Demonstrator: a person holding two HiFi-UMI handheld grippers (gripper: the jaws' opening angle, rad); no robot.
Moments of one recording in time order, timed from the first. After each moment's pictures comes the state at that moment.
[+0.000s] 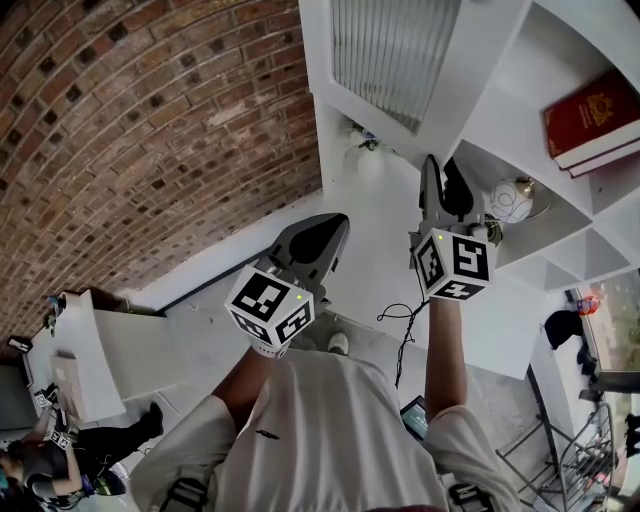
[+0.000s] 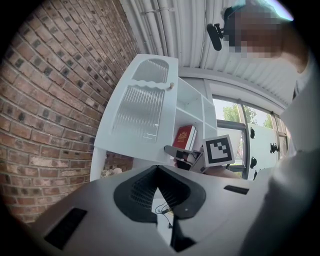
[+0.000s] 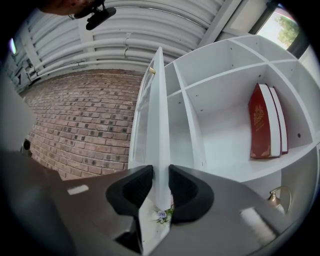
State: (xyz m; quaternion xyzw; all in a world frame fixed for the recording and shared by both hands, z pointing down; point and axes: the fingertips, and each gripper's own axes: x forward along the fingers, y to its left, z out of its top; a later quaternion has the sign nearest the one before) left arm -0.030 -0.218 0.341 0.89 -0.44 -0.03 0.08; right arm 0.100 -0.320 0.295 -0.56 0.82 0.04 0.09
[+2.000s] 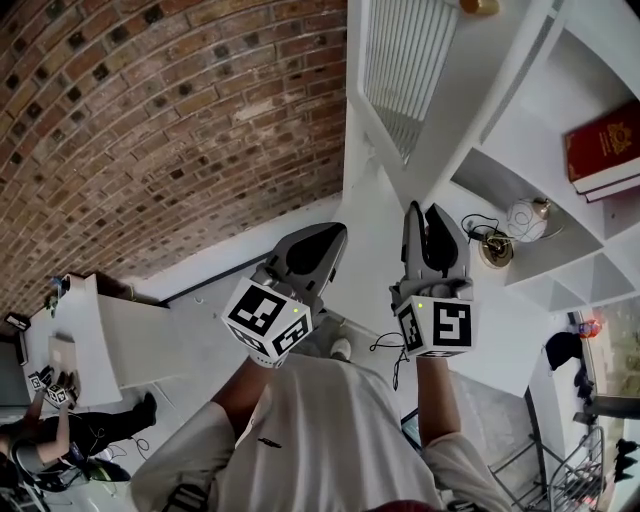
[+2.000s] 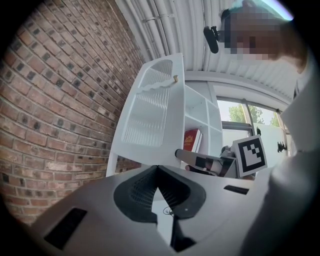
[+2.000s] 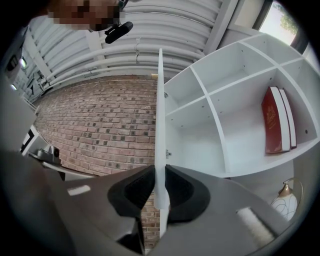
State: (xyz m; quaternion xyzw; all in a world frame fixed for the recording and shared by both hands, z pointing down) left arm -0.076 -0.198 0.333 0.88 -0.48 -0.05 0.07; right arm 0.025 -0.240 0.294 -0.49 0.86 0.04 0.09
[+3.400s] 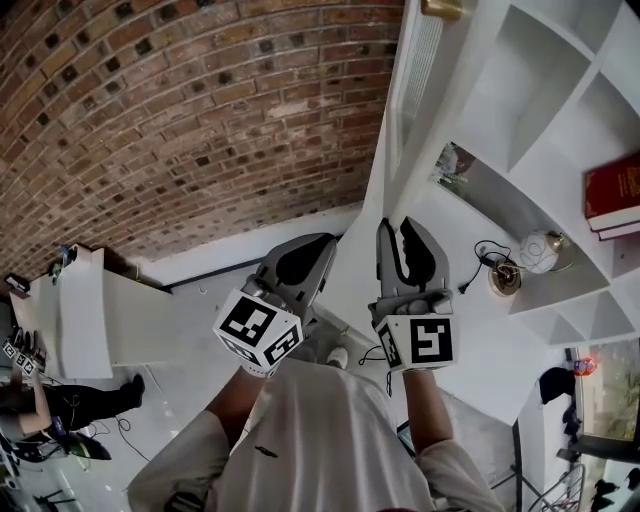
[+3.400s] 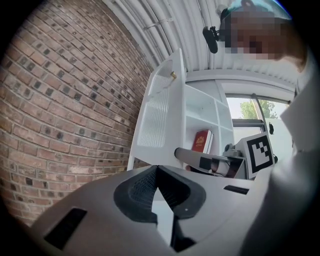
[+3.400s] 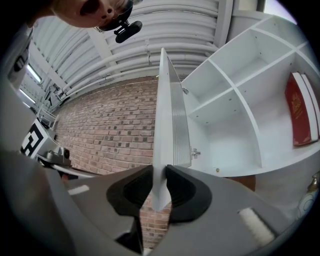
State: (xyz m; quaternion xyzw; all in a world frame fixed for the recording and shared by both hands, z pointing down) left arm -0.127 -0.171 0.334 0.84 -0.54 -0.05 0.07; right arm -0.054 -0.210 0.293 -0.39 0.92 0.05 0.08
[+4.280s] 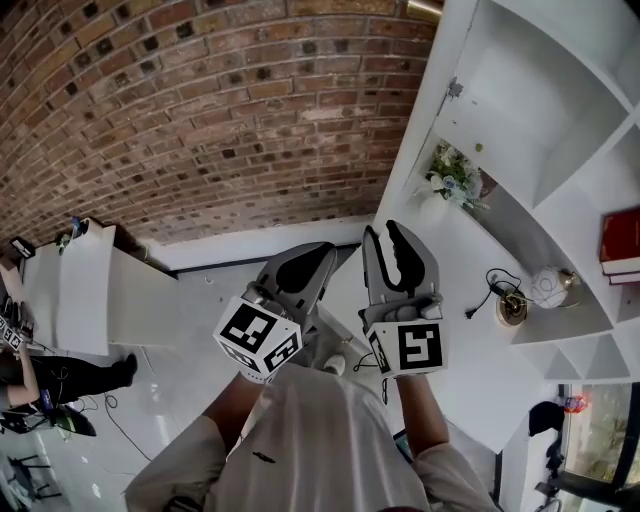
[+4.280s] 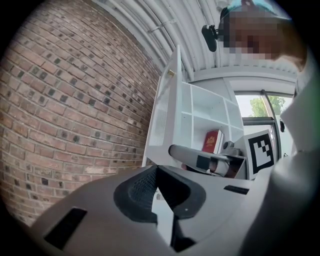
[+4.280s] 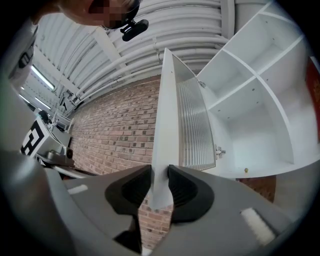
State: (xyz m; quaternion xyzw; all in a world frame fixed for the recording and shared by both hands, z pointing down) left arm -0.165 -0.163 0.336 0.80 -0.59 -0.05 0.07; right arm -0.116 -0.202 0.291 -0.31 0.95 0.06 0.08
